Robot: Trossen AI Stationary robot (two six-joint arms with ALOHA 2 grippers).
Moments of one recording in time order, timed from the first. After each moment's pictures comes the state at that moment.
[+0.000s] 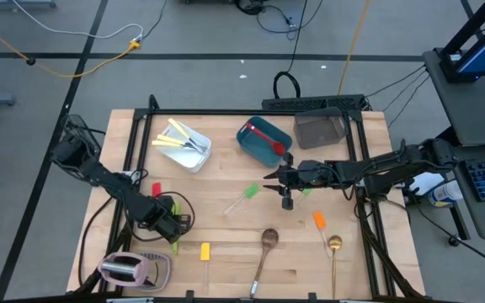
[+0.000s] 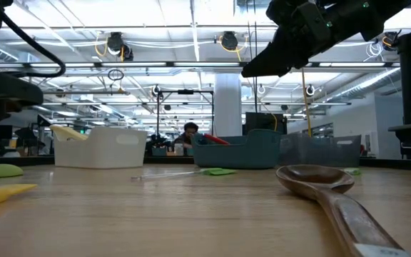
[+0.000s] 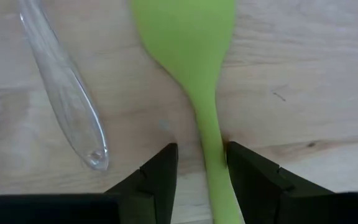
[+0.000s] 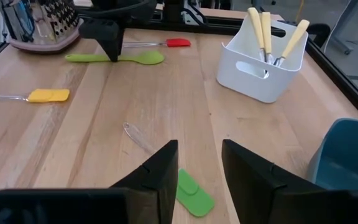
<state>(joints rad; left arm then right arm) -0.62 1.46 0.65 -0.65 -0.01 -2.11 0.07 1.30 0.67 0.22 0.13 -0.01</state>
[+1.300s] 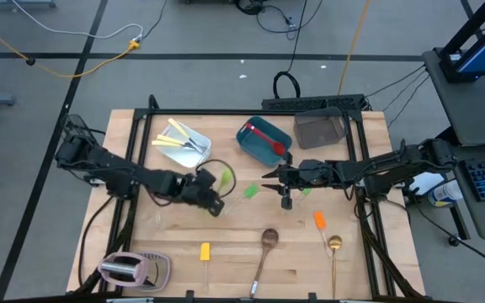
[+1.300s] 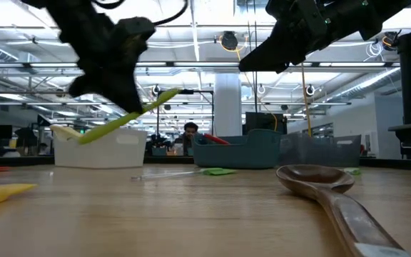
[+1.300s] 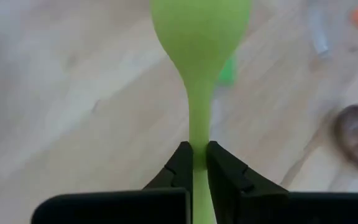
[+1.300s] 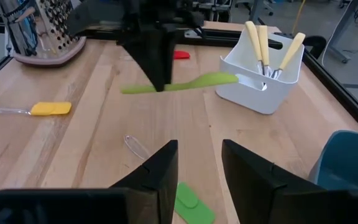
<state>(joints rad) -0.22 1.47 0.90 -0.41 -0.35 -0.97 0.07 1.30 0.67 0.26 0.13 -0.01</state>
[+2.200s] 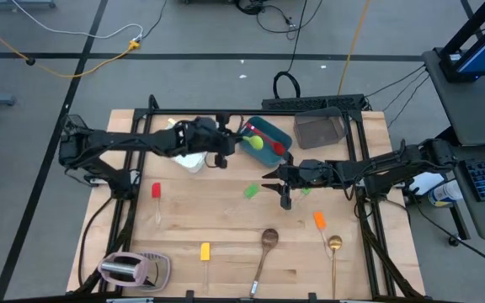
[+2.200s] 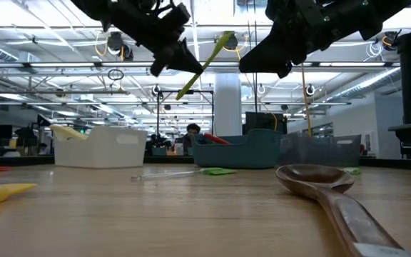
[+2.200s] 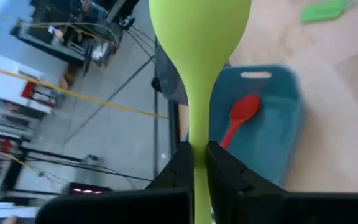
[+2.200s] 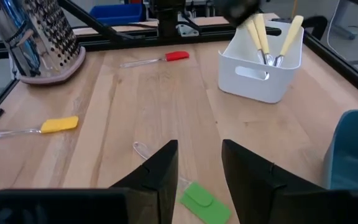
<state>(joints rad) 0.25 1.49 1.02 0.04 -0.16 0.85 0.07 1.30 0.67 0.26 0.13 0.12</state>
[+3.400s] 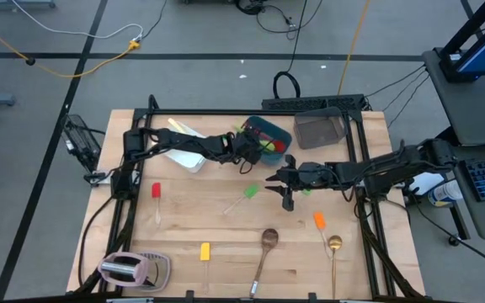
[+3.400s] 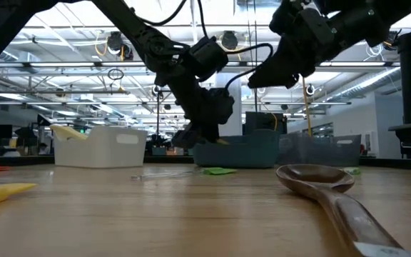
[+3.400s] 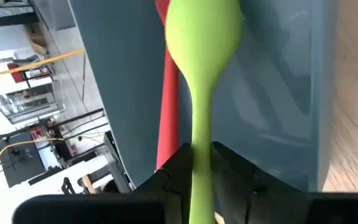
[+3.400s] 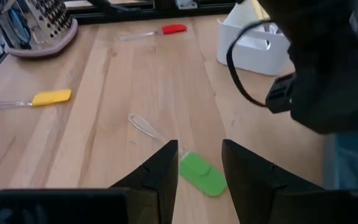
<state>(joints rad) 0.25 2.06 1.32 -0.03 -0.53 1.24 0.07 1.30 0.61 0.24 0.13 0.14</state>
